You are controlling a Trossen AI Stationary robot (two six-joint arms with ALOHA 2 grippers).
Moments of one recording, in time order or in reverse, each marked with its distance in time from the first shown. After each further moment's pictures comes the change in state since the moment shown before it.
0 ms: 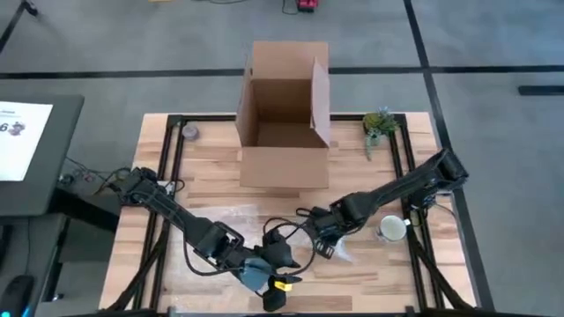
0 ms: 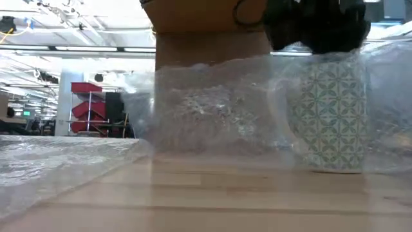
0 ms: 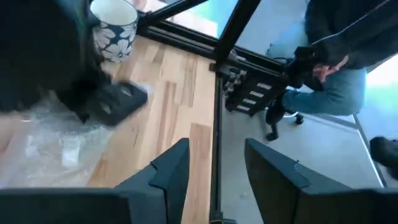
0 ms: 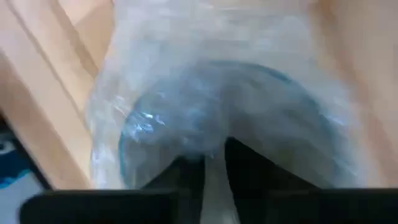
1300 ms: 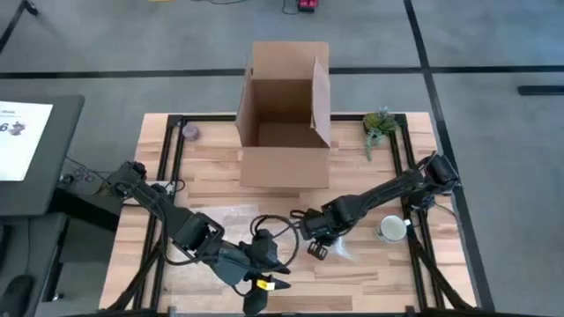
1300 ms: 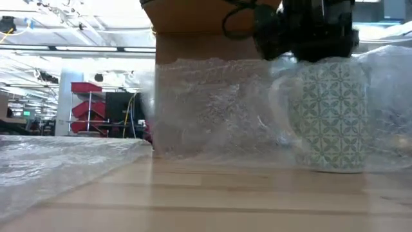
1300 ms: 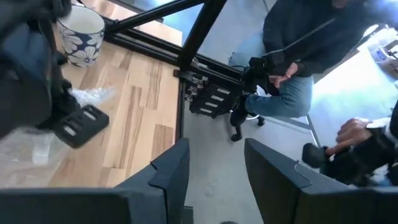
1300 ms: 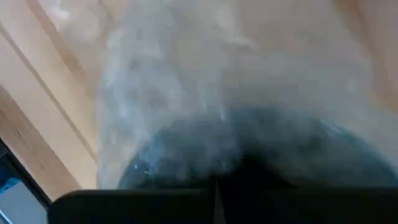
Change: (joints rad) left arm -0.025 -0.103 0.004 -0.012 0.070 -0.054; right arm -0.013 0.093 0.082 -0.007 -0.036 0.018
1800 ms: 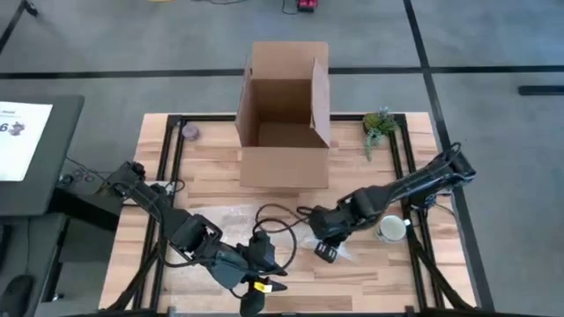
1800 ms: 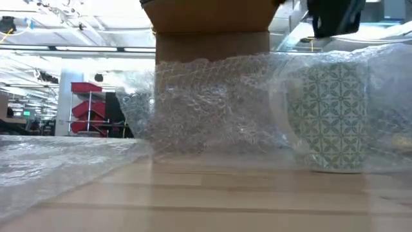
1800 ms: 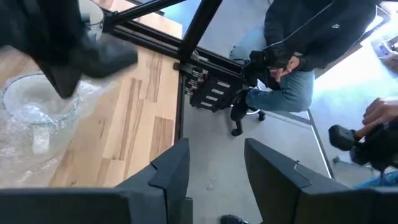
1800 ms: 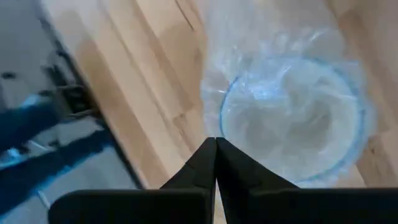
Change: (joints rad) left arm -0.008 -0.002 0.000 -0.024 -0.002 -0.008; right arm 0.041 -0.036 0.088 -0.059 0.029 0.031
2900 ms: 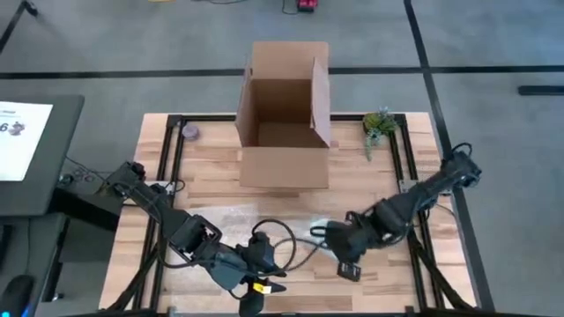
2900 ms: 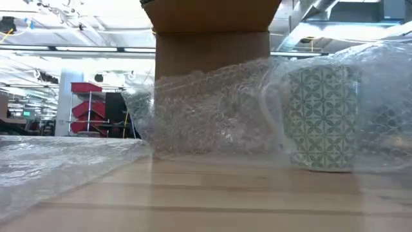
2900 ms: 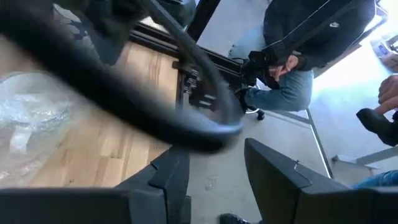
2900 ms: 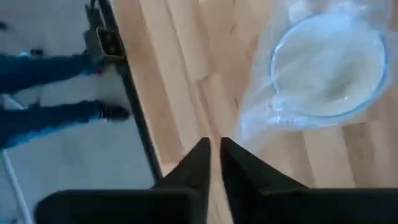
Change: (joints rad) left arm -0.010 0.000 0.000 -0.002 -0.002 -0.008; right arm 0.175 -0.089 0.159 -0.171 0.124 -0.019
